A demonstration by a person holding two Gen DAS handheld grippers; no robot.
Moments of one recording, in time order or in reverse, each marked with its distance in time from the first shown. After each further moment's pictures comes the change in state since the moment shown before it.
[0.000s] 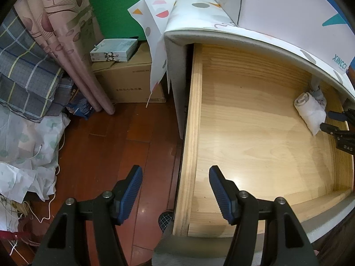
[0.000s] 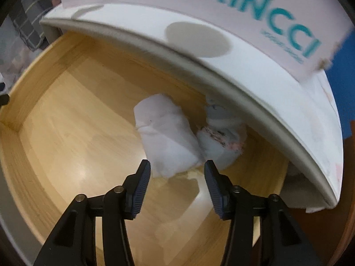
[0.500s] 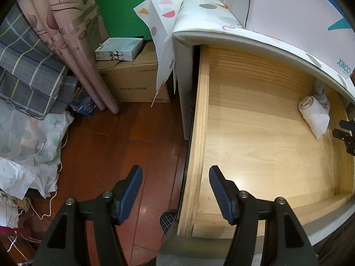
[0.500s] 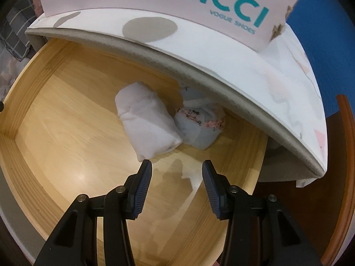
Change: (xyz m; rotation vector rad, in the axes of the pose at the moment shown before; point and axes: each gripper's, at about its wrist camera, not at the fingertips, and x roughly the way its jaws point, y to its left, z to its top) left arm 0.000 0.005 0.000 -0.024 -0.003 0.019; right arm -0.027 -0.022 -0.022 0.108 0.047 -0.031
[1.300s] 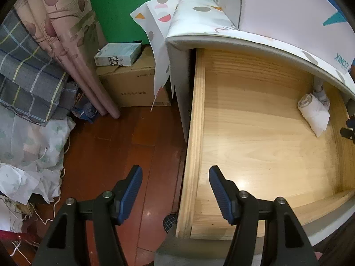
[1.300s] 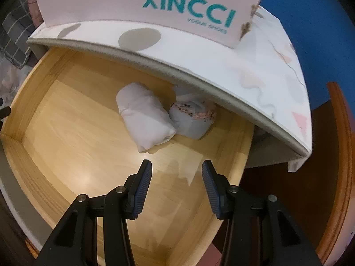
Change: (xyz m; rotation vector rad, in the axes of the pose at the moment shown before) left arm -0.002 -0.005 0.002 0.023 -0.020 0.018; right arm -0.022 -0.014 -0.009 0.051 0.010 0.015
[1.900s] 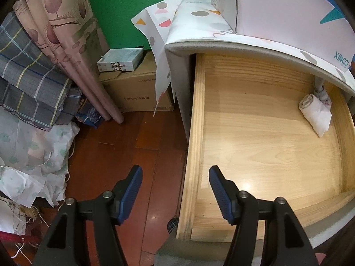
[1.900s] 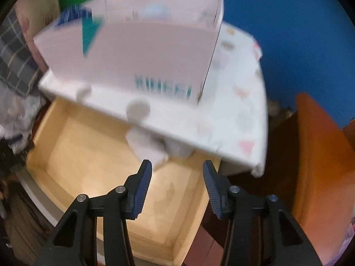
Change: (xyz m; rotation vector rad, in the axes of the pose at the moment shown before) left arm -0.005 -0.006 0.001 0.026 -0.029 0.033; right arm -0.071 -0.017 0.022 0.111 -0.062 0.013
